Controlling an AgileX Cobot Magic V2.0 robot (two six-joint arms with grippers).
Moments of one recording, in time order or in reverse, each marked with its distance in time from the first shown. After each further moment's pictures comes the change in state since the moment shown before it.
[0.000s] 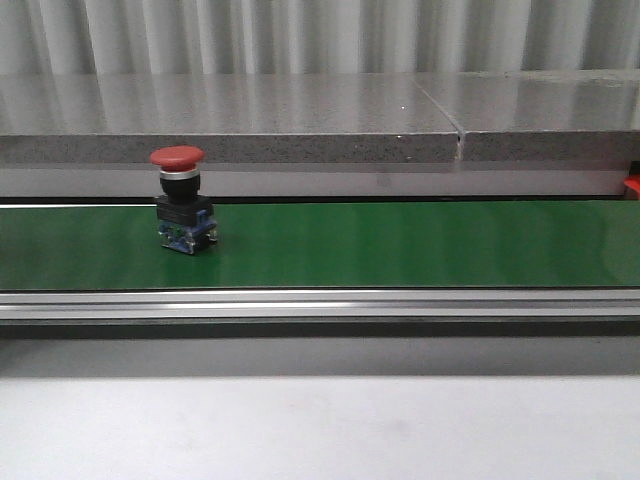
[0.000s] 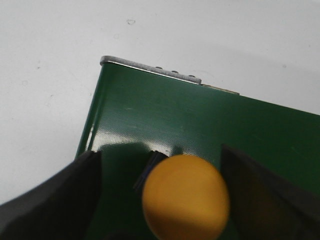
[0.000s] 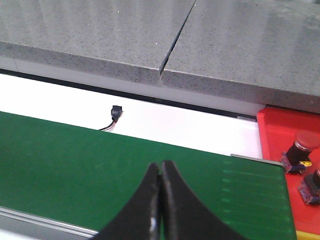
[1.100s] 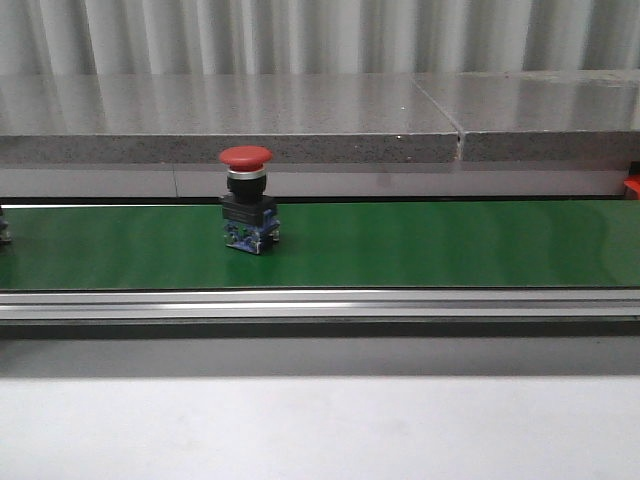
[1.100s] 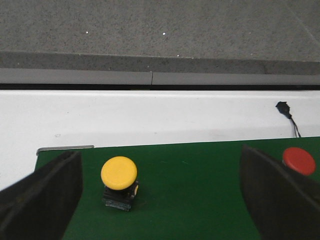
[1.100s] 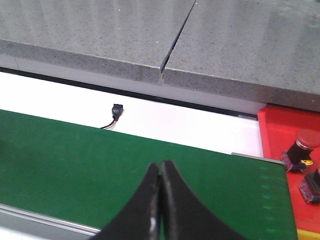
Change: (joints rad) left arm -0.251 -0.681 0.247 0.014 -0.110 0.040; right arm 0.000 0.000 0.000 0.000 0.007 0.000
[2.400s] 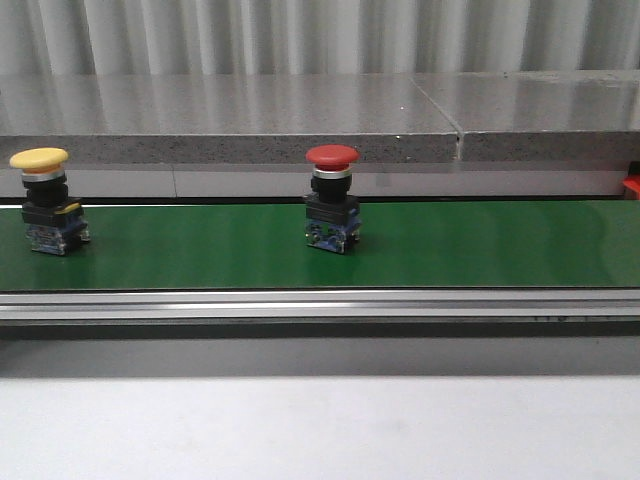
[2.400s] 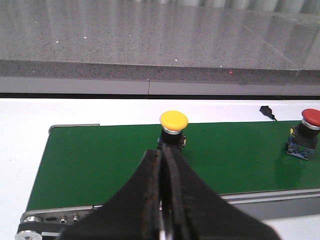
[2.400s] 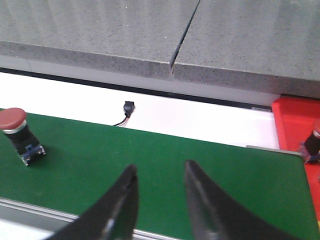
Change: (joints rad) left arm -0.007 -0.589 0.404 0.000 -0.027 0.007; right arm 0.000 0.000 0.000 0.069 0.033 0.000
